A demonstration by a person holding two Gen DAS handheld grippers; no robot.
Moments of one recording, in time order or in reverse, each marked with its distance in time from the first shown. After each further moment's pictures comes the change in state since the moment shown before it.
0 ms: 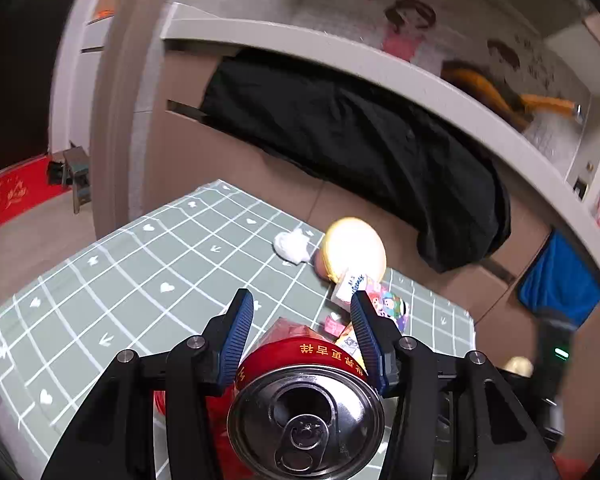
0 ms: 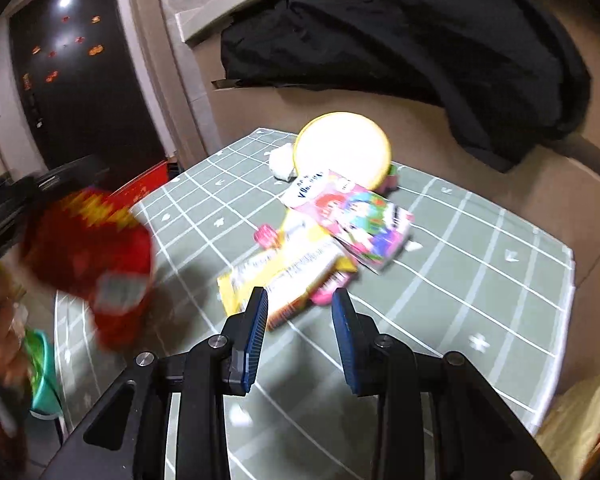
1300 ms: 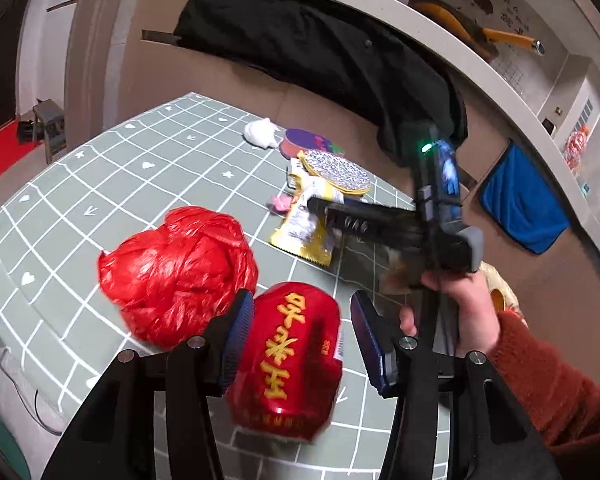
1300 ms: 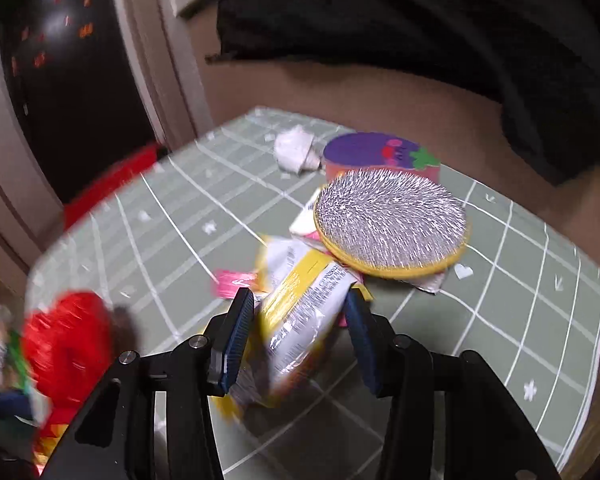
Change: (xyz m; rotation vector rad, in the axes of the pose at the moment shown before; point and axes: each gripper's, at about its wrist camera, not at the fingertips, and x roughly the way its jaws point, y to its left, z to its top) left arm -0.042 -0.003 -0.082 0.044 0.262 -0.114; right arm 0.064 0.024 0.016 -0.070 0.091 -0.068
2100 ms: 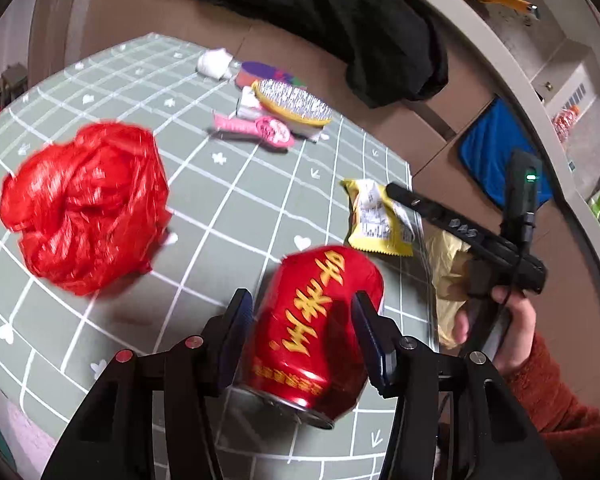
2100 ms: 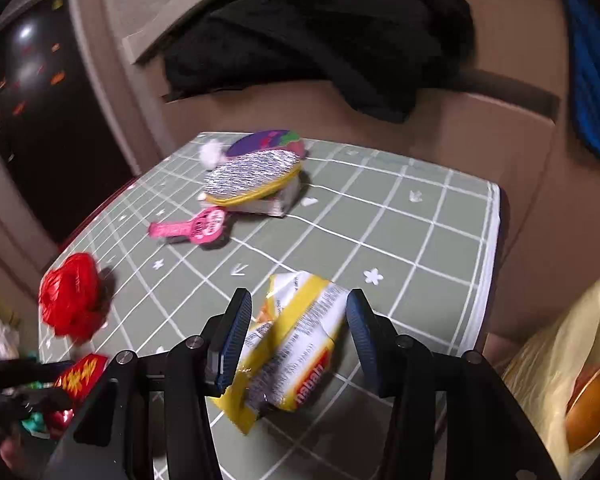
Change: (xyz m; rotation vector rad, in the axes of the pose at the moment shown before) left arm 0.048 -0.032 -0.031 -0.007 0.159 -0.102; right arm -0.096 -0.101 -0.084 0.213 -0.082 -0.028
